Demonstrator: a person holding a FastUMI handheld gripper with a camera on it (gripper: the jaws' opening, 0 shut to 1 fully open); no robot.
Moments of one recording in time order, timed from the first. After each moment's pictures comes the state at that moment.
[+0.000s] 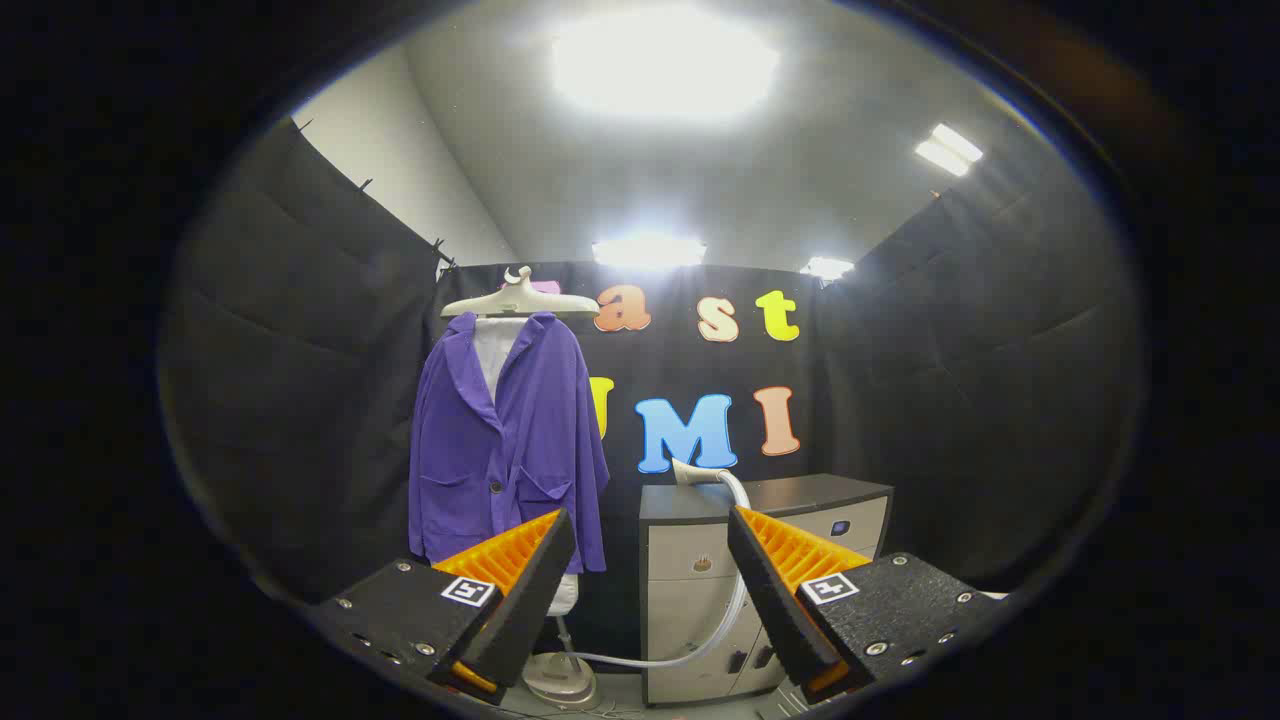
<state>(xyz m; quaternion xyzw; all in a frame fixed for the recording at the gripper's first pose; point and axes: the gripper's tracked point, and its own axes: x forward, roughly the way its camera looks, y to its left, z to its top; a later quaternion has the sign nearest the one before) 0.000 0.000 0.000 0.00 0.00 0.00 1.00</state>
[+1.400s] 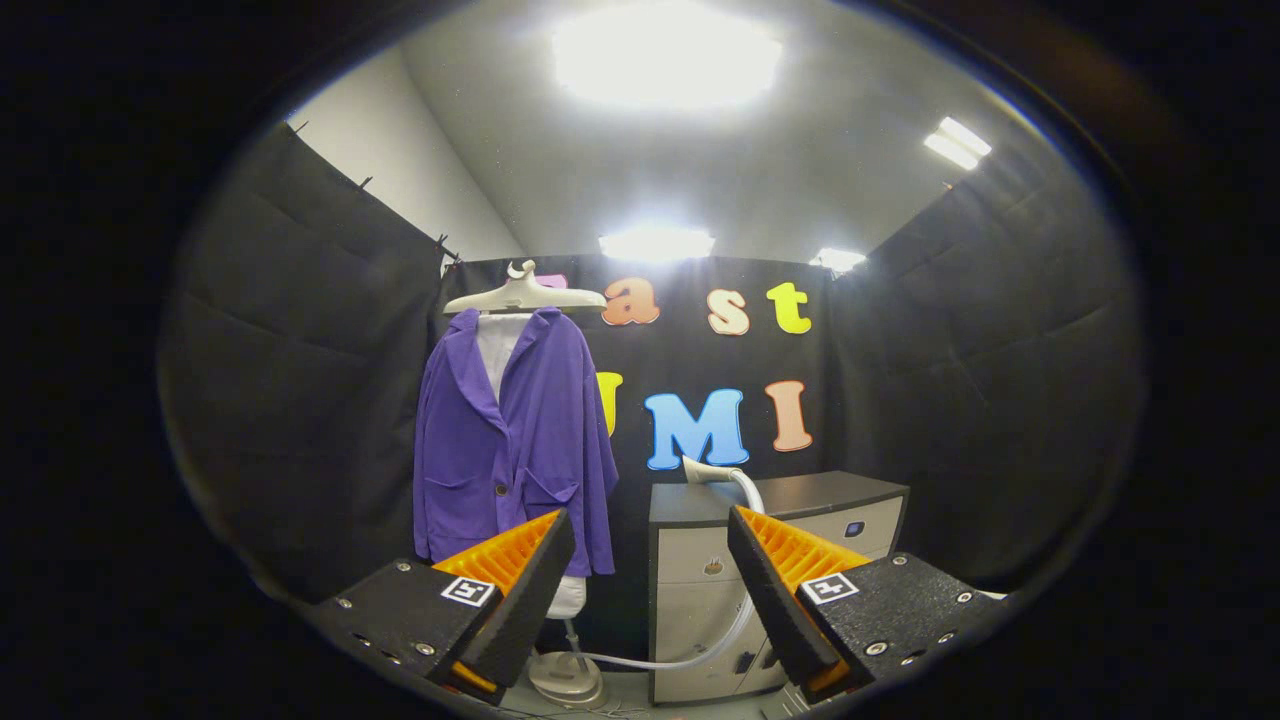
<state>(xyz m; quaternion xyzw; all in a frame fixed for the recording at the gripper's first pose) 0.037 0.005 0.013 0.00 0.01 0.02 1.00</state>
